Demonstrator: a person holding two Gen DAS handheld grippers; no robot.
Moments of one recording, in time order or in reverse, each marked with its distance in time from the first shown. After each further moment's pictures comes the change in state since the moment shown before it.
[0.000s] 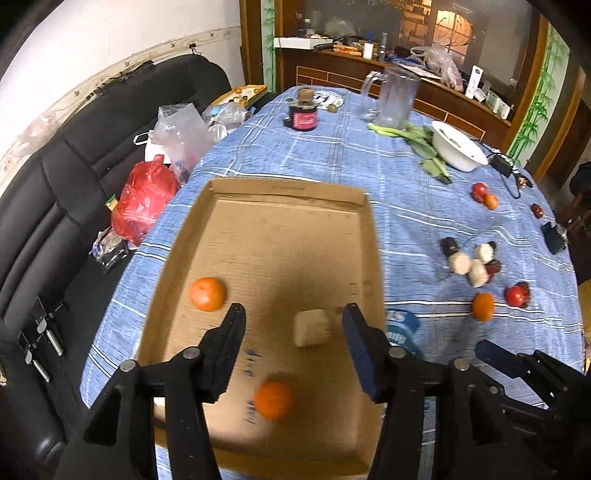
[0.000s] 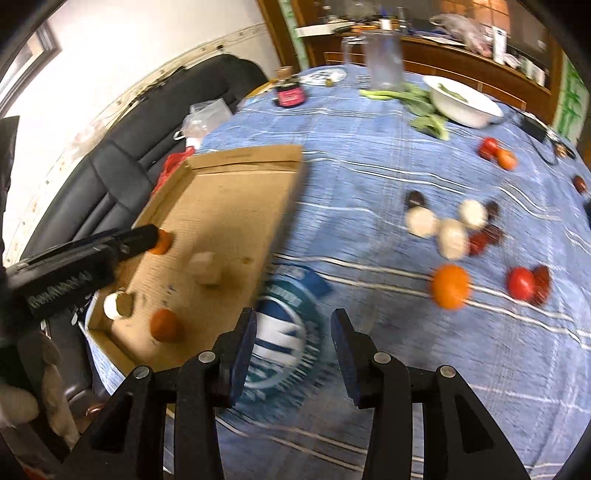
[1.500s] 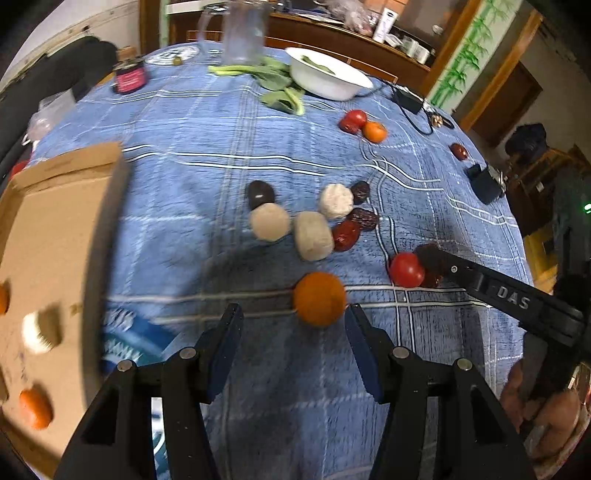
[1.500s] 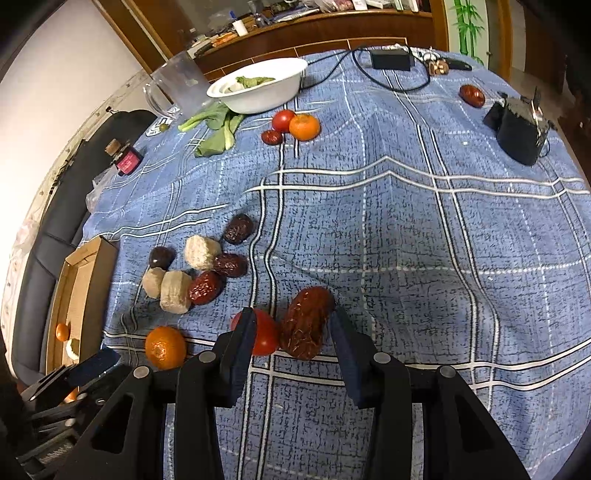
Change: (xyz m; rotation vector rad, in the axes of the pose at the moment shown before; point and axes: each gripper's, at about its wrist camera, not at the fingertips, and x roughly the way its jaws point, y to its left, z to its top) left arm 0.082 -0.185 -0.014 0.127 0.143 -0.294; right arm -0.001 -0.216 0.024 0.314 -0.020 -0.081
